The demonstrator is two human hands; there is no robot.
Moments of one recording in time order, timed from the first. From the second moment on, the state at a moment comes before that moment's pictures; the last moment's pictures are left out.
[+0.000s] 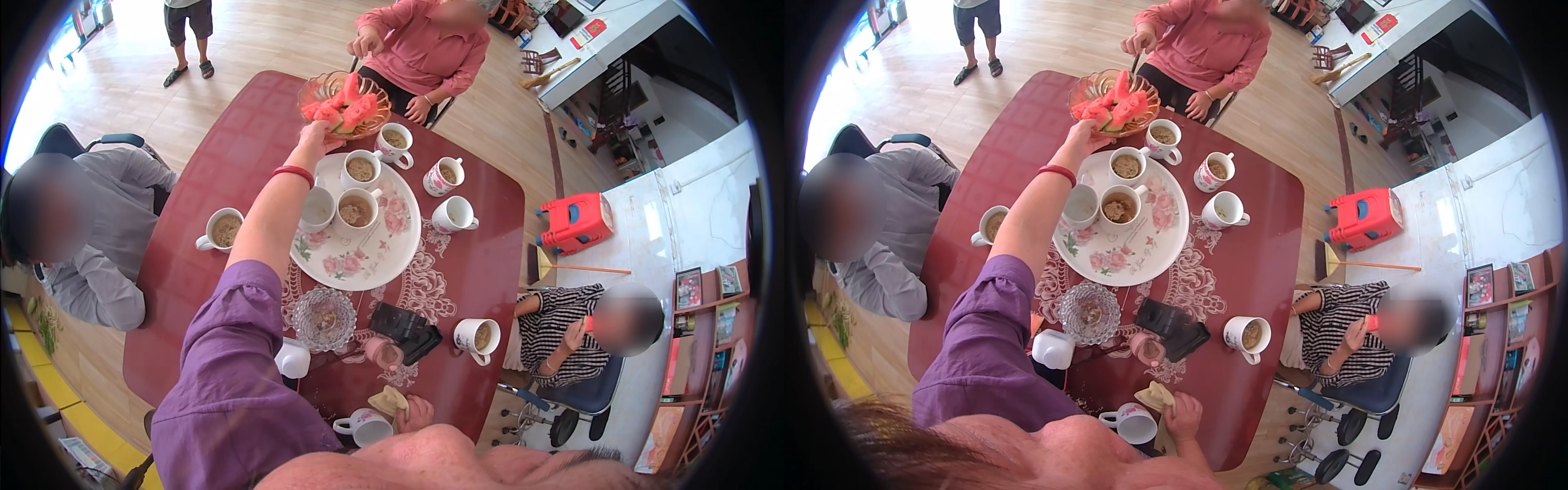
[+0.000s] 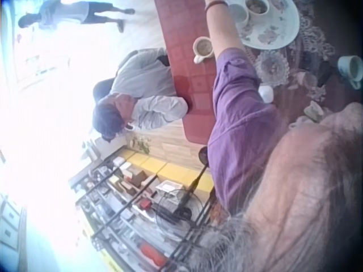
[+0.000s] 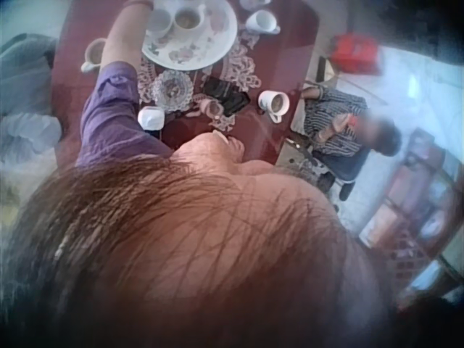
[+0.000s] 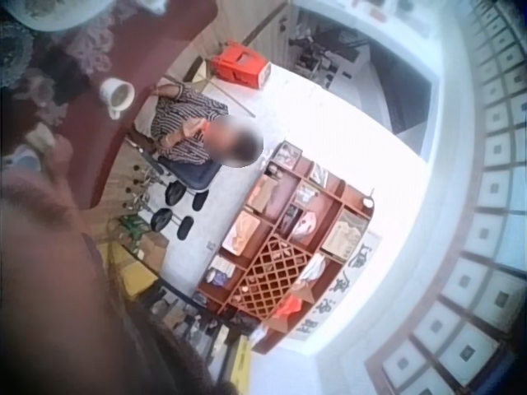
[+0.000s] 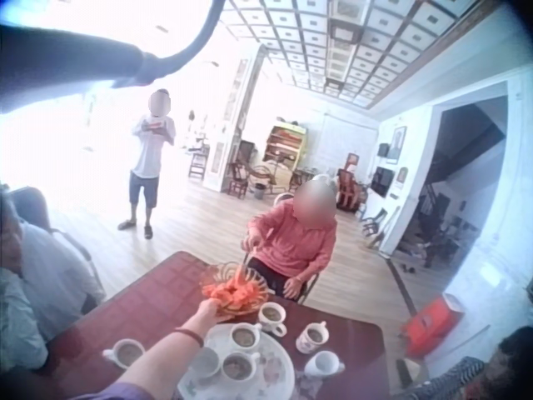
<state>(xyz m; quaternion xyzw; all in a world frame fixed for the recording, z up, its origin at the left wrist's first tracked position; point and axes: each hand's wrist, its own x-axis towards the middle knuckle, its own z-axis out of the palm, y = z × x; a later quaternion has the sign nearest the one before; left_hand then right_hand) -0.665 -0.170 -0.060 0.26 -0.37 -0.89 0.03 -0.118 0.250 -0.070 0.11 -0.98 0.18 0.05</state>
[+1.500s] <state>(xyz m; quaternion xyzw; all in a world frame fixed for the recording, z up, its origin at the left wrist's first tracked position) -0.662 -0.177 -0.066 0.24 -0.46 -0.85 -0.08 -0.117 0.255 -0.079 0.12 -0.97 0.19 0.07</state>
